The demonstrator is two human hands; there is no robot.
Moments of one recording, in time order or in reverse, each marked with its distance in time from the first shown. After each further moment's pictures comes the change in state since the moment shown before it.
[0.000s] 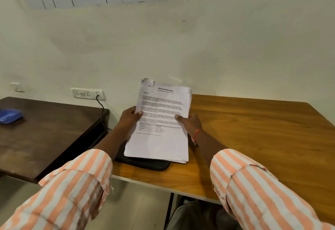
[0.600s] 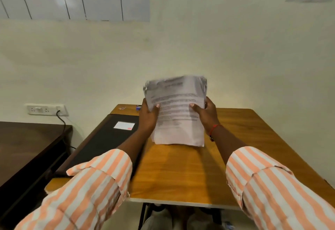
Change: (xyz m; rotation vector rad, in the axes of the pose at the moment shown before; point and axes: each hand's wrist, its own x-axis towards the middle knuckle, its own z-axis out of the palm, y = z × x) left_hand -0.029 0.031 0.198 0.075 -0.072 0.413; right_hand -0.051 -0.077 -0.182 0.104 0.227 -0.453
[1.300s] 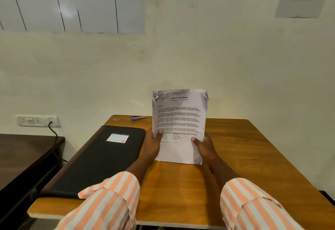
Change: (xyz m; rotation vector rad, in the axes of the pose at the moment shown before) left_hand -0.026 -0.038 0.038 -0.093 -0.074 -0.279; right_hand -0.014 0.080 -0.030 -0.097 0.004 0.150
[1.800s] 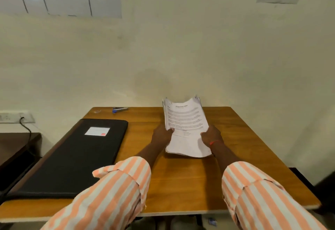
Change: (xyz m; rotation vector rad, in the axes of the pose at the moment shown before) left_hand 0.013 -0.020 0.095 0.376 -0.166 -0.075; right_hand 0.019 0.009 -0.088 -0.663 0.177 0.214
